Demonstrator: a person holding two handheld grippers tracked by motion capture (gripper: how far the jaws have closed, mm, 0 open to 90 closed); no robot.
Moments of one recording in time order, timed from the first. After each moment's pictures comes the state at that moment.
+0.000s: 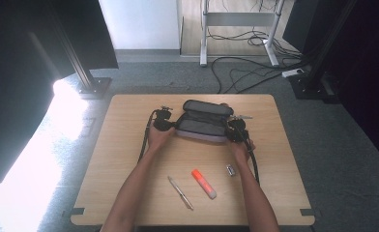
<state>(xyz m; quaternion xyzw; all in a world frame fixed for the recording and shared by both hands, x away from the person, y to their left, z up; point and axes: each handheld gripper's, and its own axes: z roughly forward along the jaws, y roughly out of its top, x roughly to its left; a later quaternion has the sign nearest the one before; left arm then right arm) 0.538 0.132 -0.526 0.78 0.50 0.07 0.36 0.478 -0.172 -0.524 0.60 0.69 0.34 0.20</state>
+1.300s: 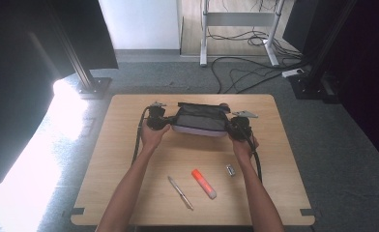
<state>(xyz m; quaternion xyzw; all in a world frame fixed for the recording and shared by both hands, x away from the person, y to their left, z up) 0.501 0.145 -0.473 0.77 0.47 0.10 0.43 0.458 -0.174 -0.485 0.55 0.69 0.41 0.25</state>
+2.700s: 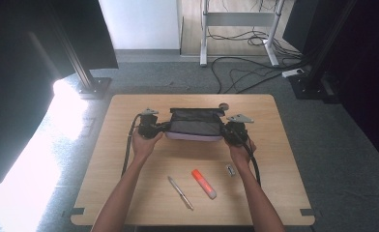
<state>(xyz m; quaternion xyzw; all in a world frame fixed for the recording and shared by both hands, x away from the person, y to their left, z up) 0.458 0.166 -0.464 0.77 0.45 0.11 0.44 0.430 -0.156 -0.474 0.50 0.71 0.43 0.26</state>
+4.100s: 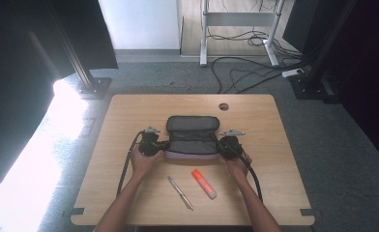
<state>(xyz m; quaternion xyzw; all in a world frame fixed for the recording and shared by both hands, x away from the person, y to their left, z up) 0.427 0.167 -0.516 0.79 0.46 0.08 0.39 0.413 -0.145 -0.528 0.50 0.76 0.36 0.21</state>
